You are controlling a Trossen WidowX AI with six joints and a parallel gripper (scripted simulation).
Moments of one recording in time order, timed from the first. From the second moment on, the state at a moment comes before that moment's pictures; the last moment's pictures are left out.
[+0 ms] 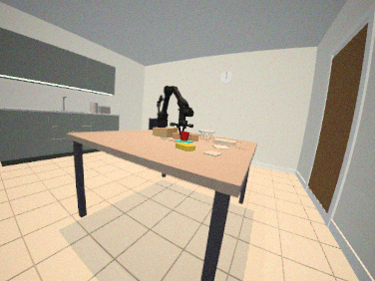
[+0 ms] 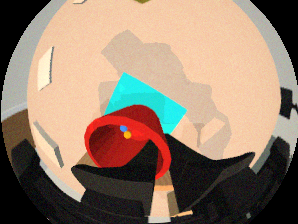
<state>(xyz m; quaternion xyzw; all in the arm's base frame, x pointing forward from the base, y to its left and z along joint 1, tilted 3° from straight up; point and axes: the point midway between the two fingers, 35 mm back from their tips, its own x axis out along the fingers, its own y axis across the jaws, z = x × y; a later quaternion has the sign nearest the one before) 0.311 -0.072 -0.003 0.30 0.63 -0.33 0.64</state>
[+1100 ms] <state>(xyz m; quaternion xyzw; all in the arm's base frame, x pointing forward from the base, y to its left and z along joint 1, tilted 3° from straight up) 0.308 -0.070 0.018 0.30 0.63 -0.33 0.63</state>
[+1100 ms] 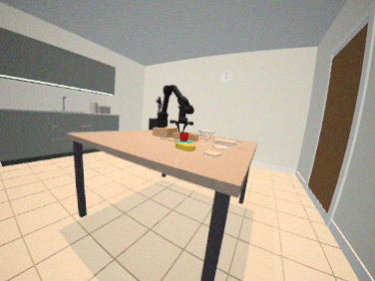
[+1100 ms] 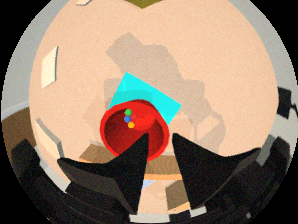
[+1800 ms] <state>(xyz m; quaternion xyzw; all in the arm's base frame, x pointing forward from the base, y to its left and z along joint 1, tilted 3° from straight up) 0.305 -0.067 0.042 0.29 0.63 -0.33 0.63</state>
